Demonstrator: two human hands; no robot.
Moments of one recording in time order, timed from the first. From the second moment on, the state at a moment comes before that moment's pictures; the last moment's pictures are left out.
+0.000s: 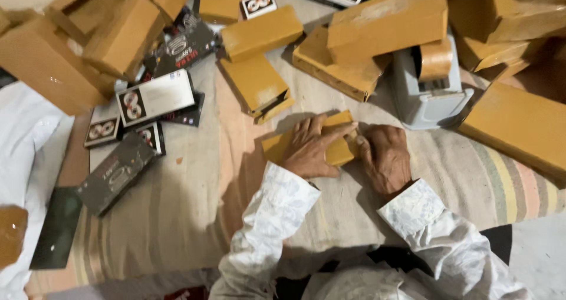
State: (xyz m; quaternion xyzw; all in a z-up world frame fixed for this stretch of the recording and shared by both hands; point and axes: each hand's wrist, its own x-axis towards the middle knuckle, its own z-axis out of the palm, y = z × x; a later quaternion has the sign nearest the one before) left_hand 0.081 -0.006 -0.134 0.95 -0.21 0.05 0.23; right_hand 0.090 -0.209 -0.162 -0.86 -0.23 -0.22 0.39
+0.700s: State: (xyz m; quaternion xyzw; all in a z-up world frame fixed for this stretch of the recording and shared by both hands) left_hand 0.086 -0.011 -0.140 0.96 -0.19 0.02 0.21; right_hand 0.088 -0.209 -0.159 -0.88 -0.29 -0.24 0.30
